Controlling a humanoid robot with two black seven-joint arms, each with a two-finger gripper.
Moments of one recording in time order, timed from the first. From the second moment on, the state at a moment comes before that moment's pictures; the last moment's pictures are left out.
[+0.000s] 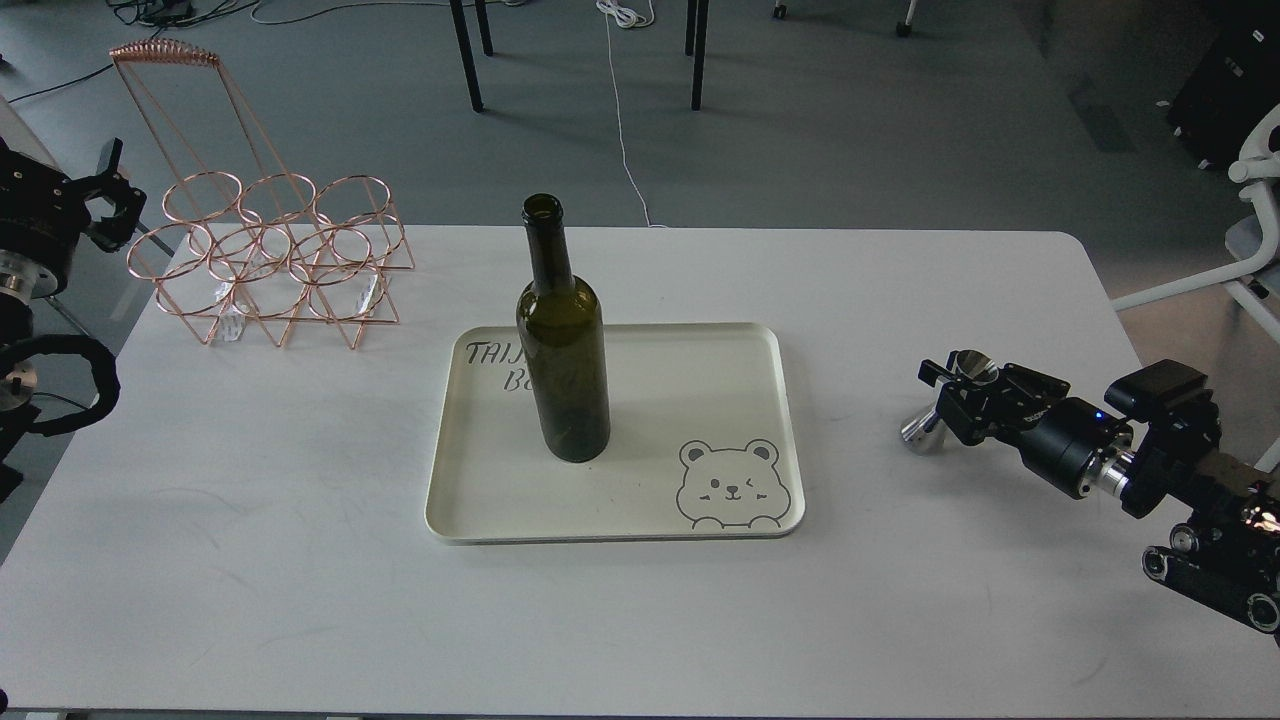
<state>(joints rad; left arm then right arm) -0.75 0.59 -0.67 -0.51 -0.34 -0.49 -0.42 0.70 -0.68 -0.01 0.93 -1.36 -0.49 0.49</state>
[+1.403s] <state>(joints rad) -0.77 0.74 -0.65 -0.66 -0.28 -0.49 -0.39 0.81 -0.96 0.21 1.21 -1.03 -0.49 0.49</state>
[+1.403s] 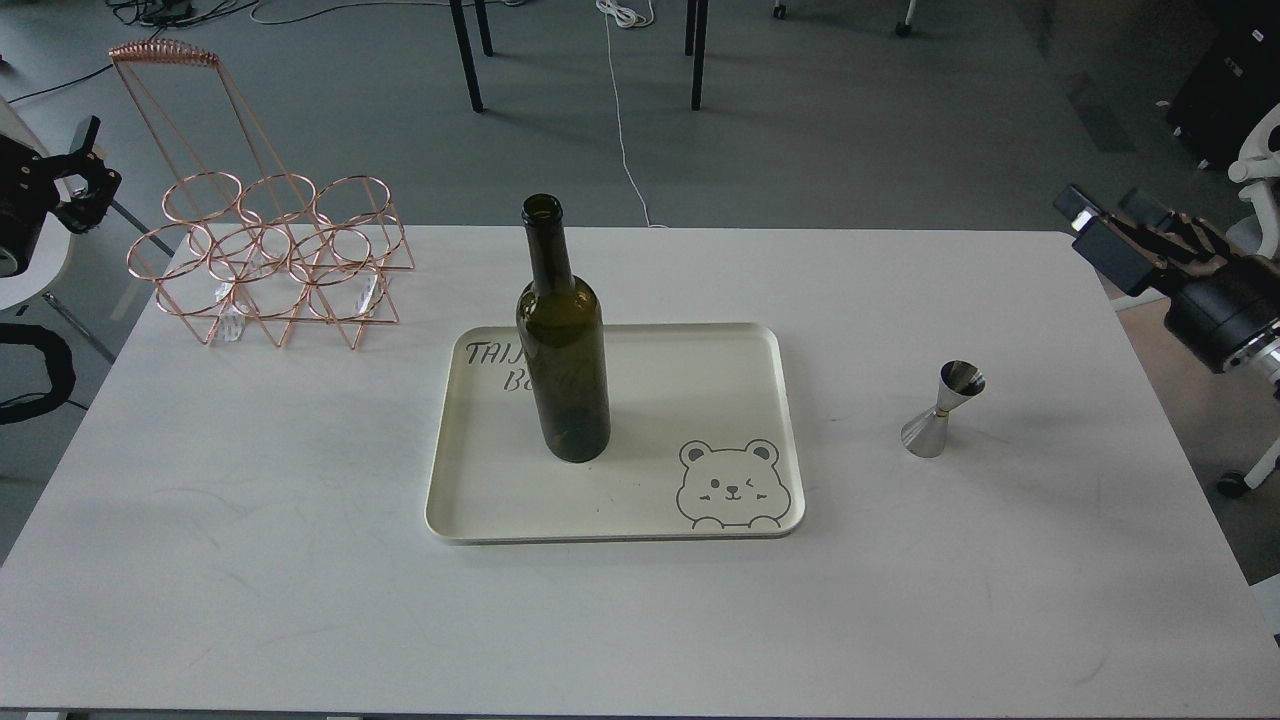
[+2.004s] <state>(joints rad) -0.77 1.10 -0.65 -1.33 0.38 -0.40 -0.40 0.87 -0.74 0.41 1.01 -0.32 -0.25 0.49</state>
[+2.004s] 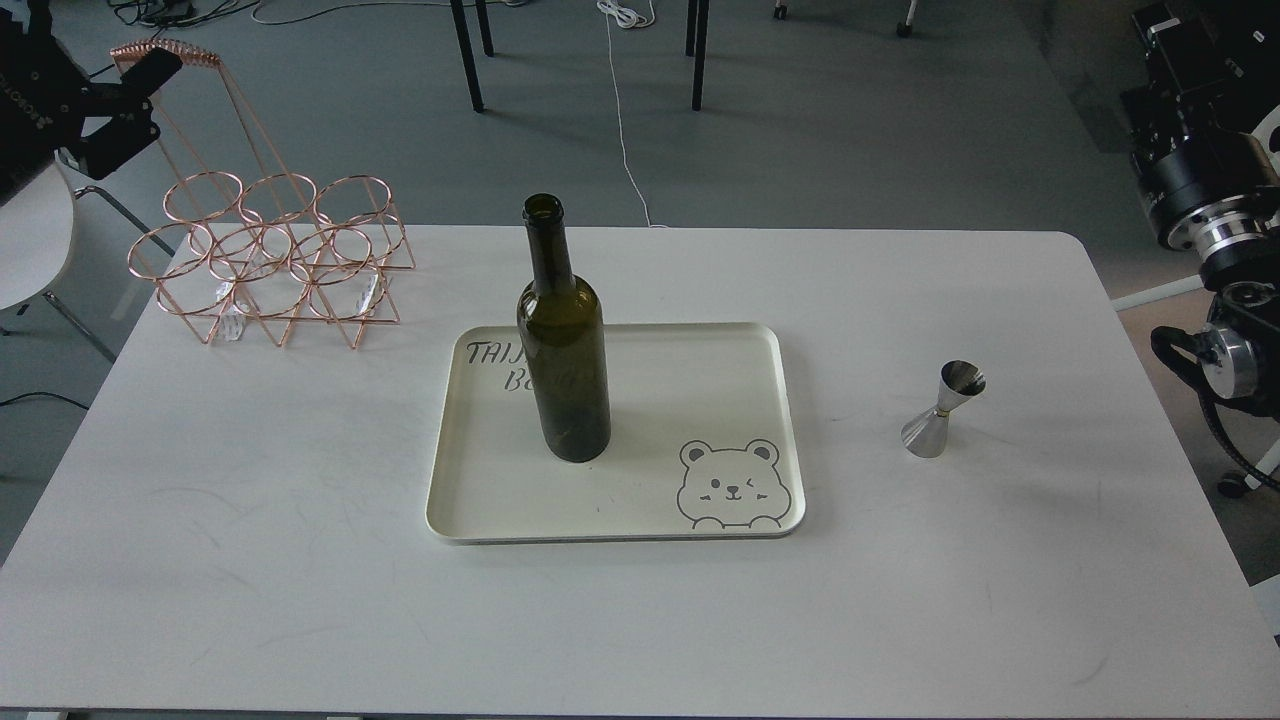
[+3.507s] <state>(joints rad) -0.77 0.79 -0.58 -1.59 1.78 -0.11 -0.36 0.77 -0.53 0.61 0.33 0.31 0.49 0.49</state>
